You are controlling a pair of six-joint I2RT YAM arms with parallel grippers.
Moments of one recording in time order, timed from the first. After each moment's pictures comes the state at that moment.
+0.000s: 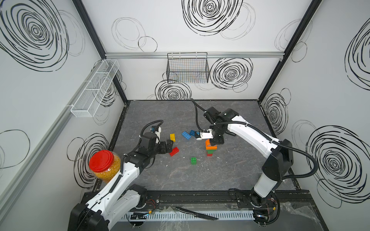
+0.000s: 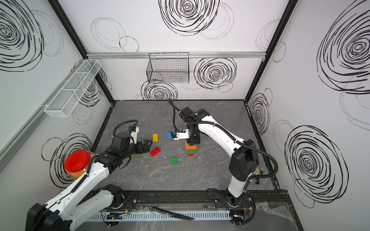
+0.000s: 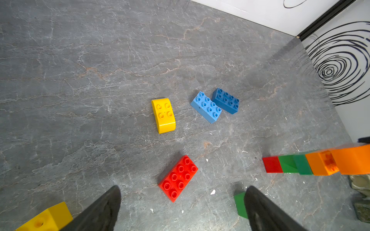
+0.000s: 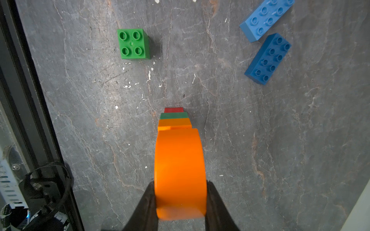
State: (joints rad) left arm -0.32 0.92 0.59 -0.35 0.10 -0.39; right arm 0.70 1.73 1.62 -1.31 -0.05 -0.96
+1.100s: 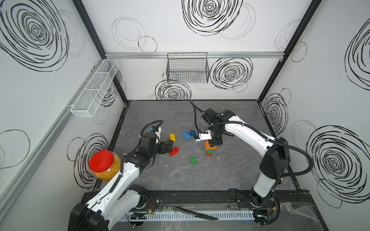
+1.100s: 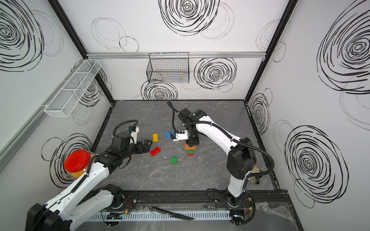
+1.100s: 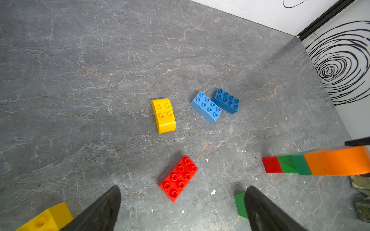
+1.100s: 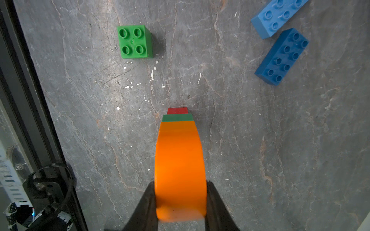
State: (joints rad) left arm -0.32 0.92 0.59 -0.35 0.10 -0.39; right arm 0.72 1.78 1.62 -1.30 -0.05 -0.94
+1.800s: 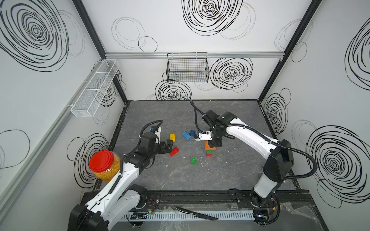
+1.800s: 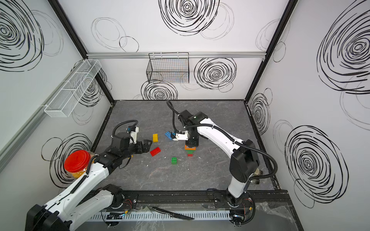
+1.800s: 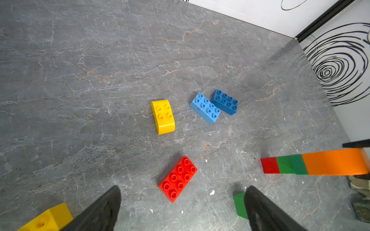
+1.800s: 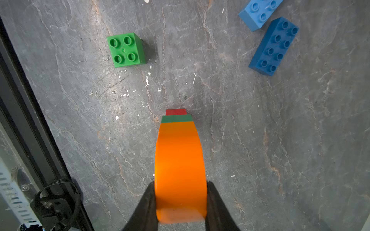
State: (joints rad) left arm -0.32 0.91 0.59 -0.35 0.10 -0.39; right arm 0.73 1.74 1.53 -1.25 -0.03 -0.83
